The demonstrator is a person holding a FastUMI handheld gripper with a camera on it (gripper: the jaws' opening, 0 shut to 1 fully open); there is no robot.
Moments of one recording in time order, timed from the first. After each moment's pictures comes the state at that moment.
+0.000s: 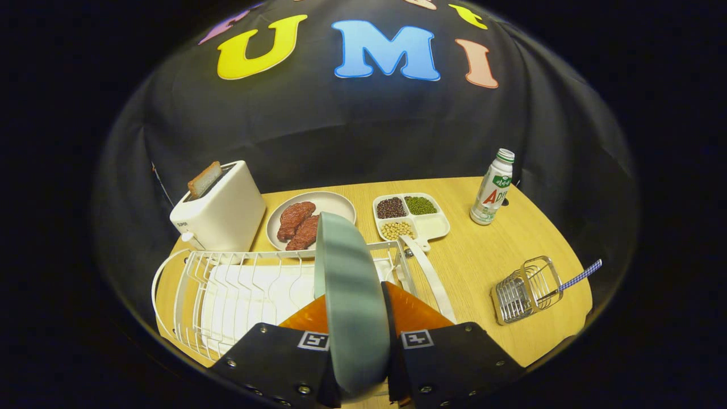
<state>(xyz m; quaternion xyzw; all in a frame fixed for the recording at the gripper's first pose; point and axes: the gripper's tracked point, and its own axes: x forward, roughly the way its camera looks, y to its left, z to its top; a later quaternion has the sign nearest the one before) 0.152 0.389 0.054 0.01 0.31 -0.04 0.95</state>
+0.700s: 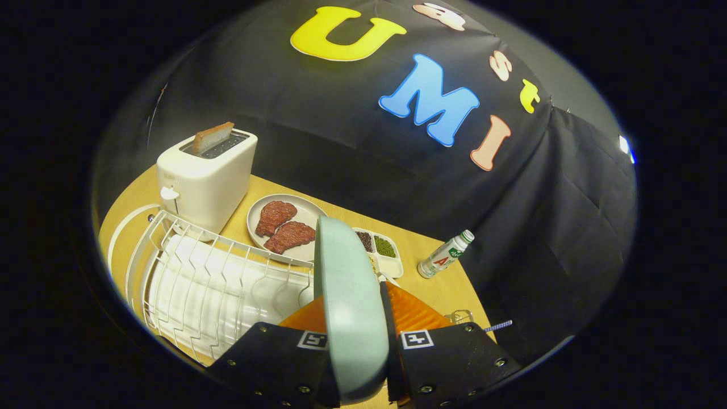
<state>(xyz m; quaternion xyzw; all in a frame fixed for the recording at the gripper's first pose) 0.149 0.432 0.110 -0.24 0.26 -0.14 0.92</state>
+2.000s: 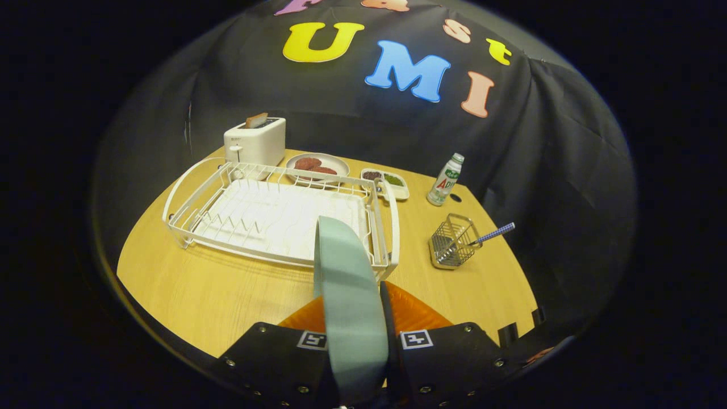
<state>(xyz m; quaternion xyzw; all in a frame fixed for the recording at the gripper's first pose) -0.076 0.373 0.034 -0.09 0.32 -0.04 0.94</state>
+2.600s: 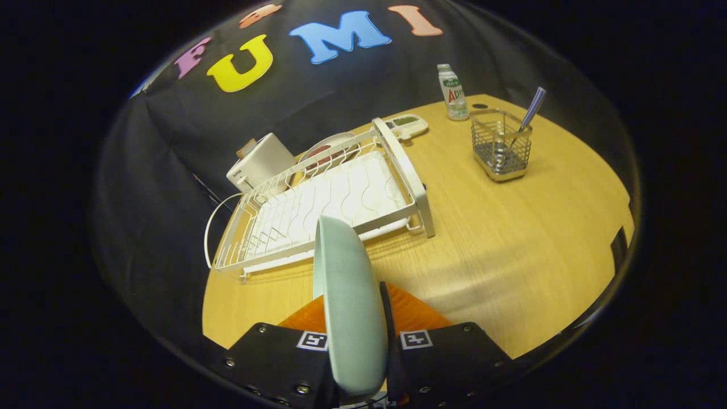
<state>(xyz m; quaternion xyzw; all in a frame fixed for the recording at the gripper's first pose) -0.071 0.395 -0.039 0.23 0.37 0.07 0.90</state>
